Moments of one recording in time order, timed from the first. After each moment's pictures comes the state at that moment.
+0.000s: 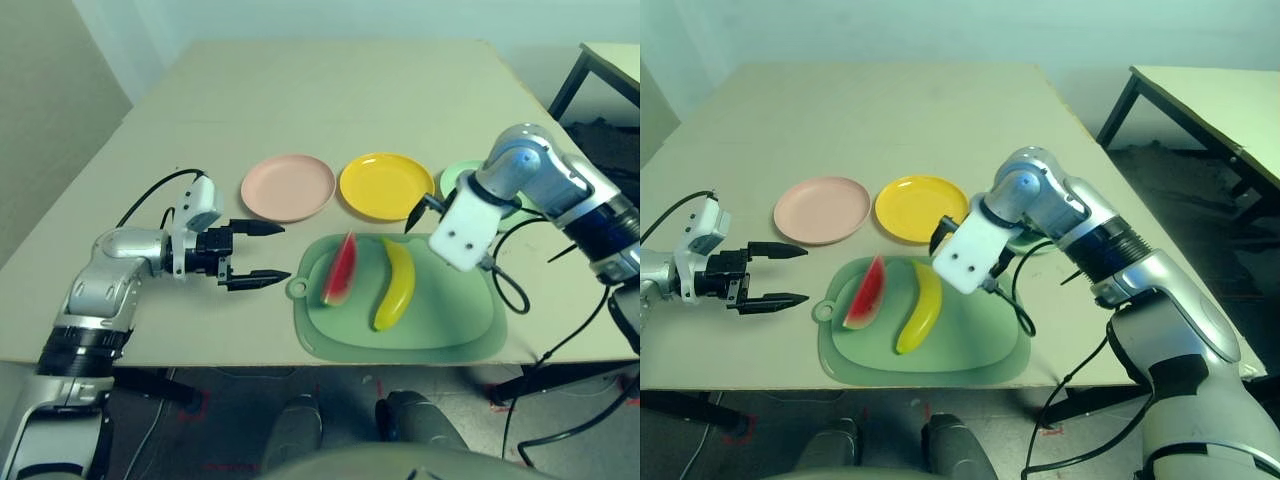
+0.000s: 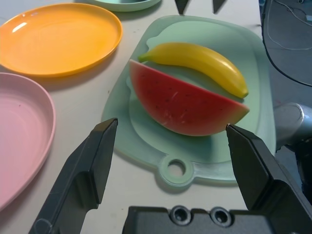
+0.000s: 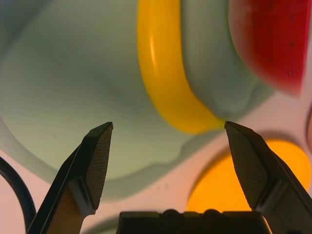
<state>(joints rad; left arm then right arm) -0.31 0.81 0.03 0.08 -0.43 0.24 -1.39 -1.03 -0.76 0.76 0.20 -0.09 -0.41 1.61</state>
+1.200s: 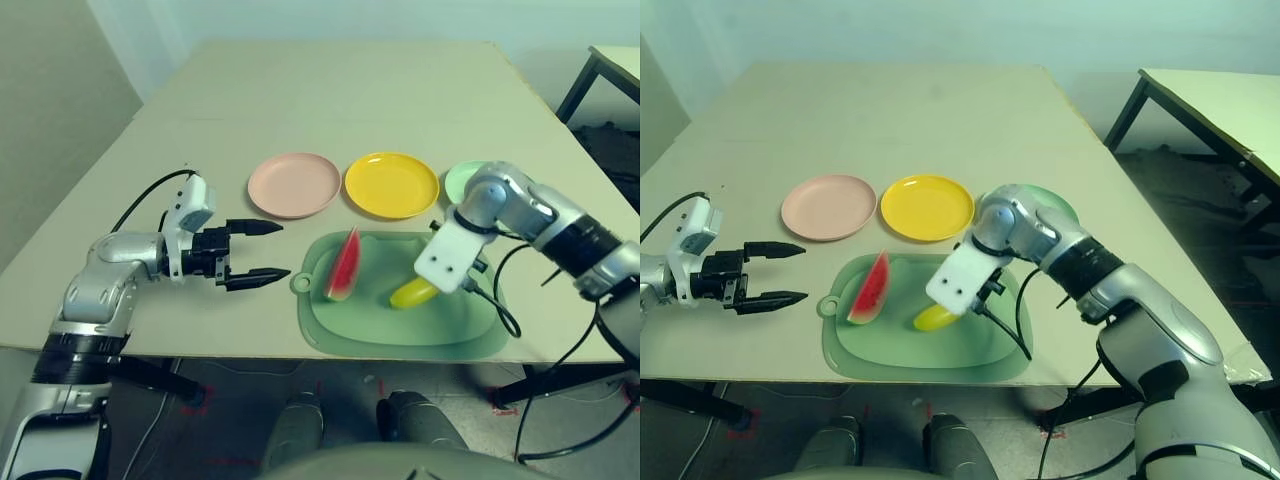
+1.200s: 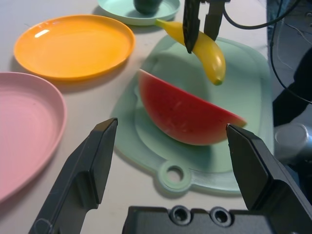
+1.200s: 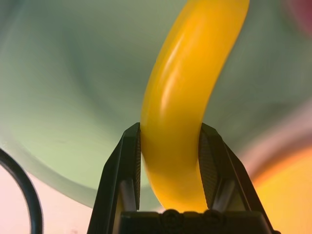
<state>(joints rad) -0.32 0.79 0.07 0.06 -0.48 0.31 -1.30 -1.11 -0.63 0.79 0.56 -0.19 -0.41 1.61</state>
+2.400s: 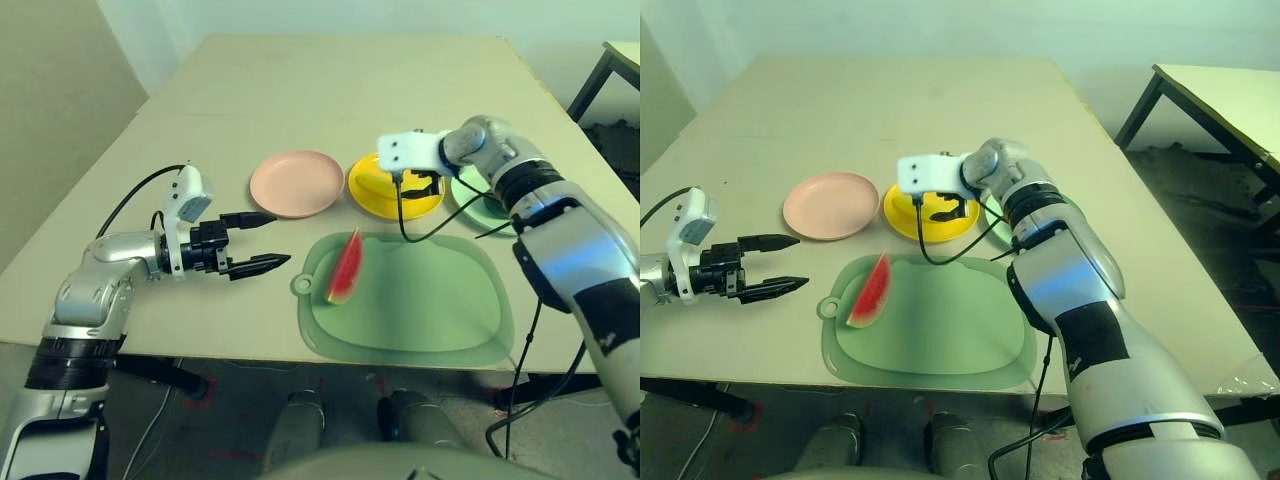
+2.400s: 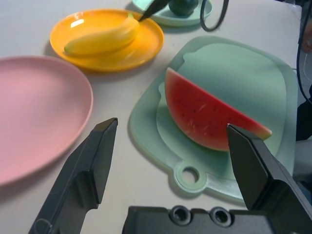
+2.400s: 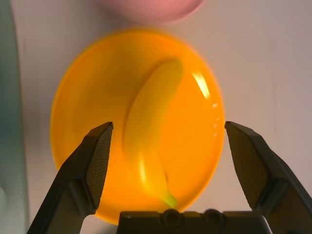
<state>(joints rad) -0.29 0.80 0.10 -0.01 -0.51 0.37 -1.22 -1.33 -0.39 0.32 1.29 -0.27 -0.26 1.04</state>
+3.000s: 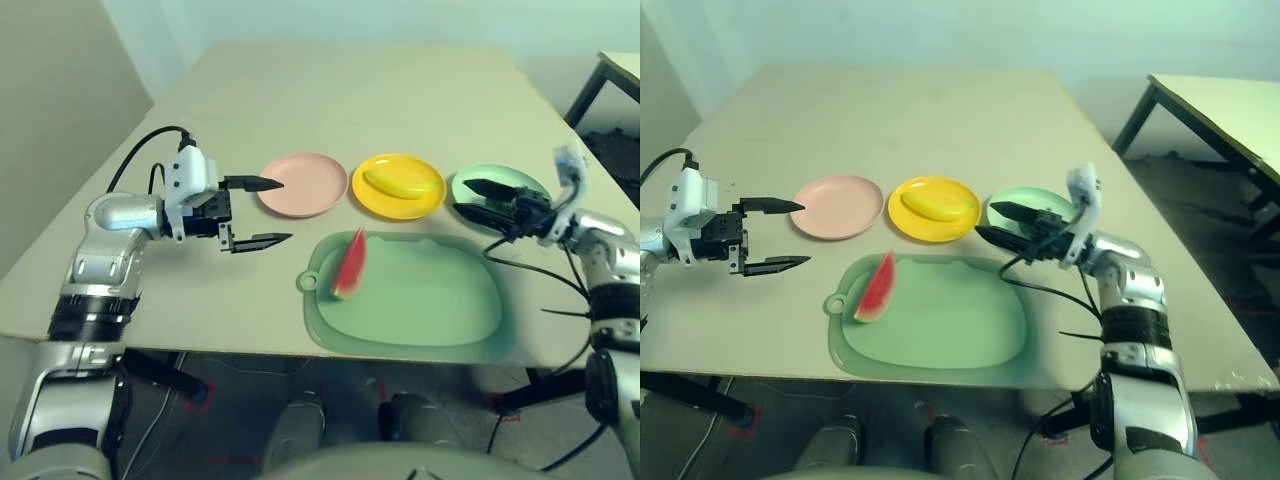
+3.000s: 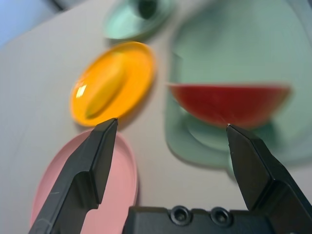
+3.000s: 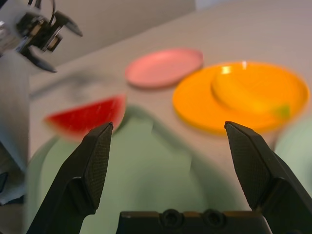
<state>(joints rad) -0.59 0.77 -0.08 0.38 -0.21 -0.38 -1.46 -0.35 -0.61 -0.28 0.46 0.48 0.26 1.41</state>
